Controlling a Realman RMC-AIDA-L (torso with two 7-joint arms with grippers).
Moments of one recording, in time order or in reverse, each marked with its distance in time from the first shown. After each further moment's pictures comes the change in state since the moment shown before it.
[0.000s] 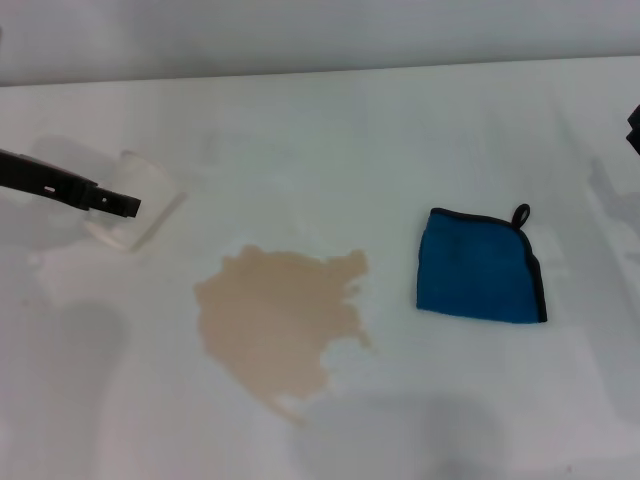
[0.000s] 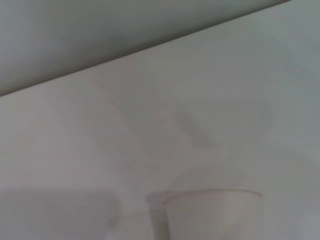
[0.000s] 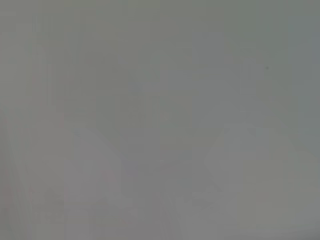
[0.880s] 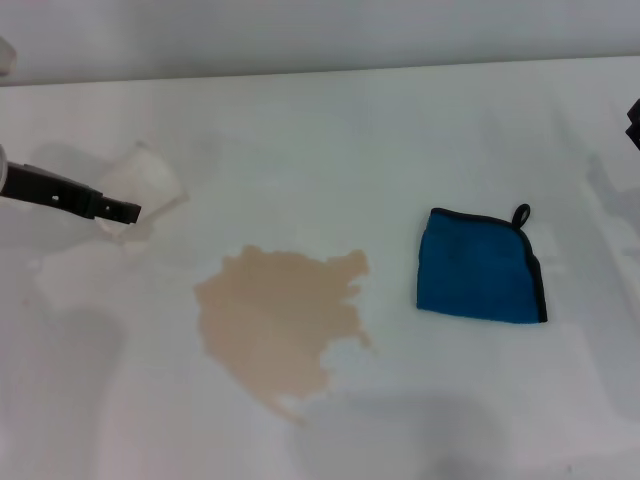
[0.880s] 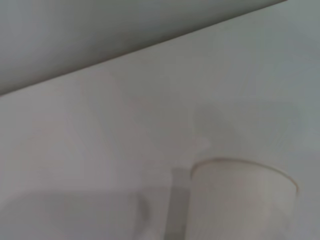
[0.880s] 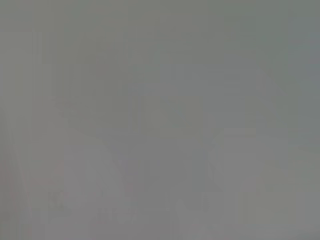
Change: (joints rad) left arm 0.027 -0.021 -0.002 0.051 -0.005 -0.133 0.012; right arm 0.006 0.000 0.001 -0.006 0.000 0.000 0.003
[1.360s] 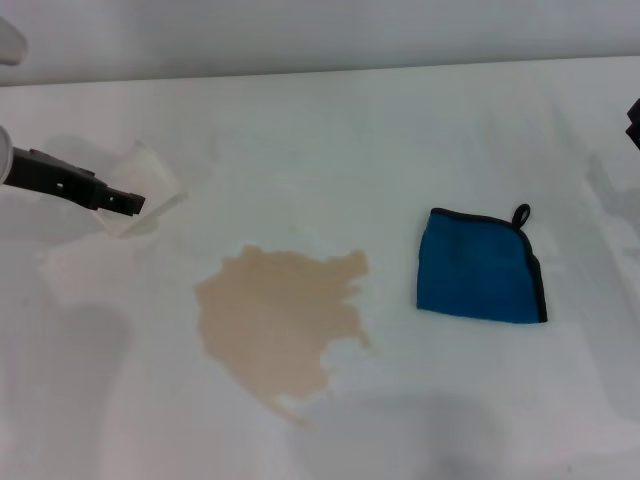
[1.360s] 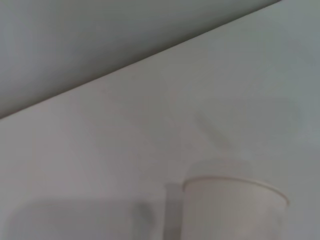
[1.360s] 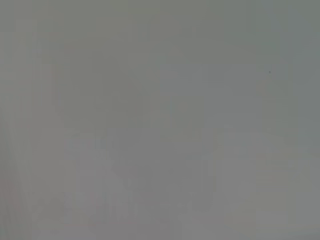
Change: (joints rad) left arm -0.023 0.002 0.000 0.002 0.008 -0.005 0.047; right arm 0.000 0.000 0.000 0.000 0.000 0.000 0.004
